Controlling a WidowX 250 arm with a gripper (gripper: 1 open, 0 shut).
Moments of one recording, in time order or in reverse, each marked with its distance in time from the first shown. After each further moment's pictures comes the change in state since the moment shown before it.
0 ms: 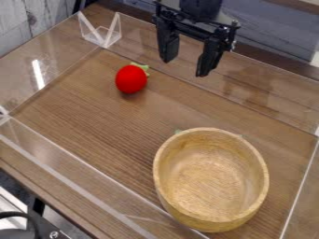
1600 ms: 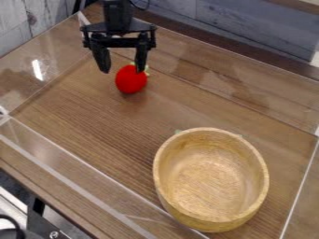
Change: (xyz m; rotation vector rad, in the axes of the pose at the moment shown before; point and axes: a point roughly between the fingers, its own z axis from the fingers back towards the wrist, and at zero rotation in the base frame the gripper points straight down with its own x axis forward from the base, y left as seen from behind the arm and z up) arm 0.015 0.120 -0.058 -0.056 -0.085 0.567
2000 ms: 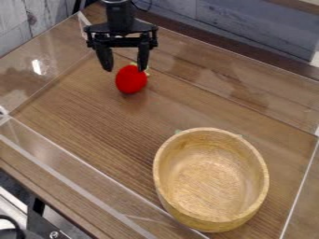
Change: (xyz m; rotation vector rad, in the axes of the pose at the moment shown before) arm 0.013 -0.002 -0.004 -0.002 -0.043 -0.002
